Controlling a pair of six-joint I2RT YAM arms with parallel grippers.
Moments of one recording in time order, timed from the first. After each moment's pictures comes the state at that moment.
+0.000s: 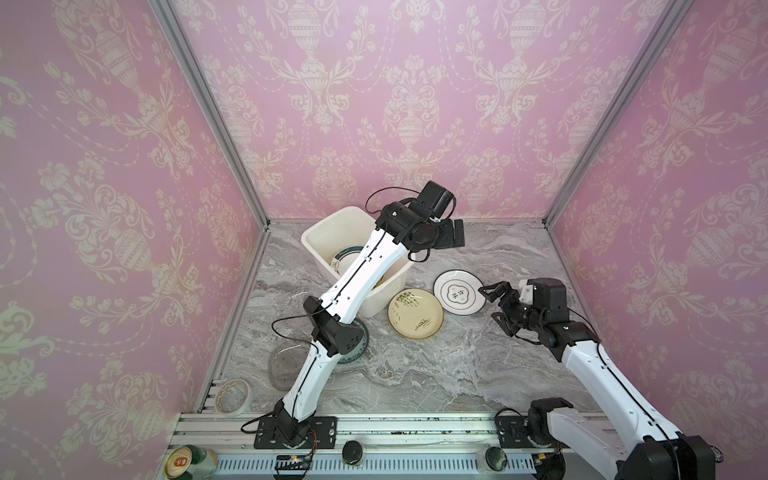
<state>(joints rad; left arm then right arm) -0.74 2.29 2.75 -1.28 0.03 -0.74 0.06 0.93 0.59 -0.32 -0.40 1.07</state>
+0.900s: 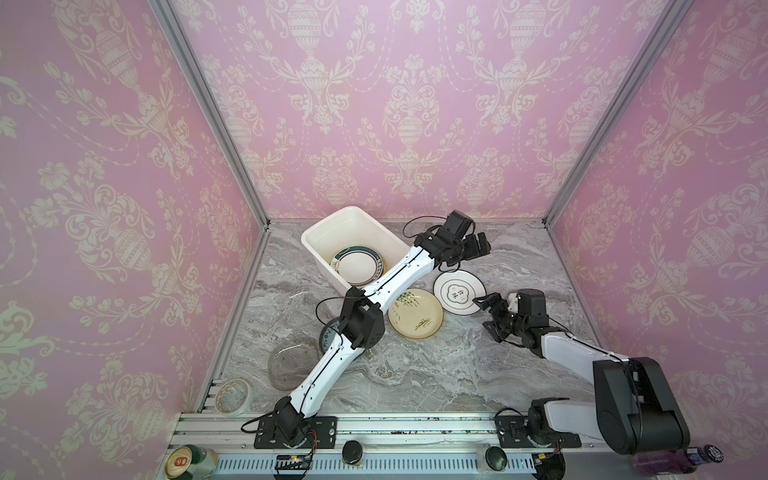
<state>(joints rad) -0.77 2.62 2.68 -0.71 0.20 -0.90 0.03 1.34 0.42 0.17 -0.45 1.15</state>
